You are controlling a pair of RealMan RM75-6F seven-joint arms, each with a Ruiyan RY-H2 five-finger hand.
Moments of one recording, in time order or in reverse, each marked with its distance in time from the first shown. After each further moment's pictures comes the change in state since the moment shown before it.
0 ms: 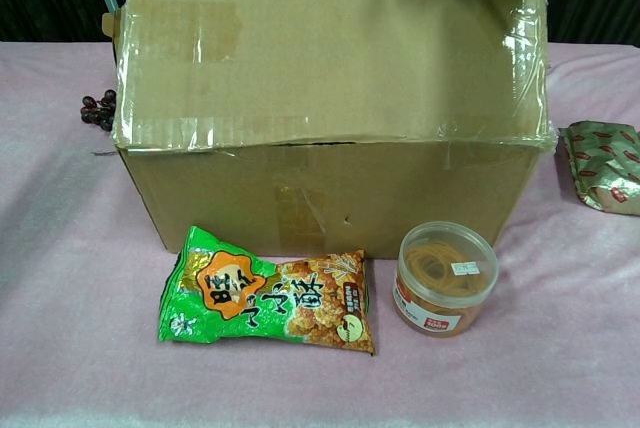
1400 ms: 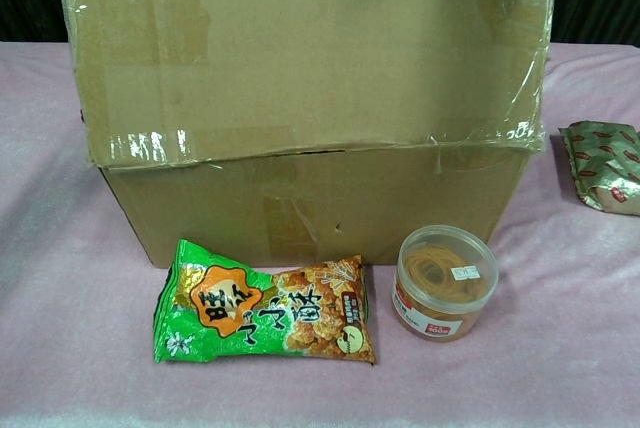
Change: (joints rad) left arm 0.004 -0.006 0.001 0.004 0.016 0.002 0.017; right arm -0.061 0.239 0.123 -0.183 0.103 -0.228 0.327
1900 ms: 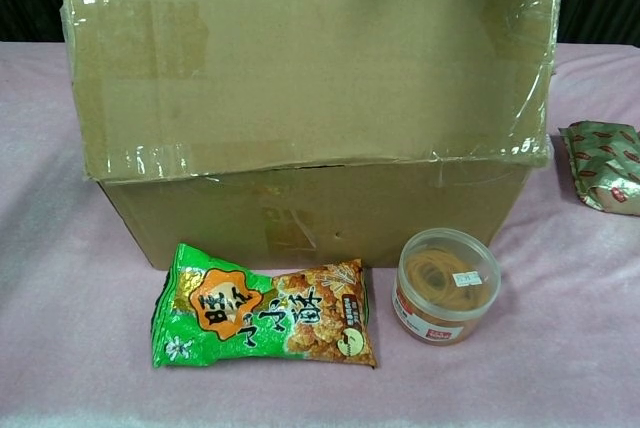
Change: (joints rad) left arm 0.001 0.002 0.001 -0.006 -0.003 -0.007 0.003; right arm 0.013 0.102 -0.041 0.003 -0.022 -0.160 0.024
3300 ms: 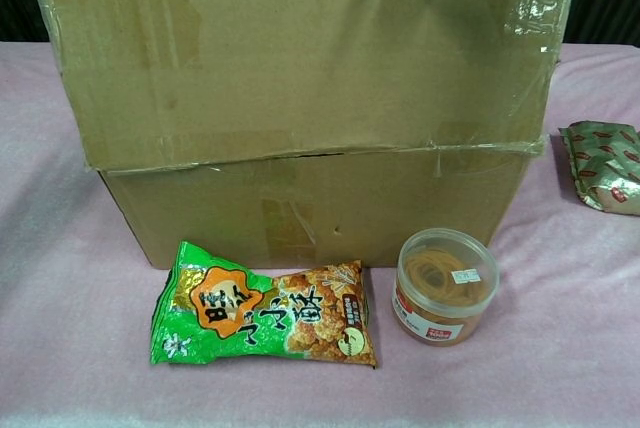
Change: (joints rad) left arm 0.000 0.007 -0.001 -0.012 -0.006 -0.013 -0.016; right arm 0.239 0.128 -0.255 -0.015 -0.234 0.028 -0.408
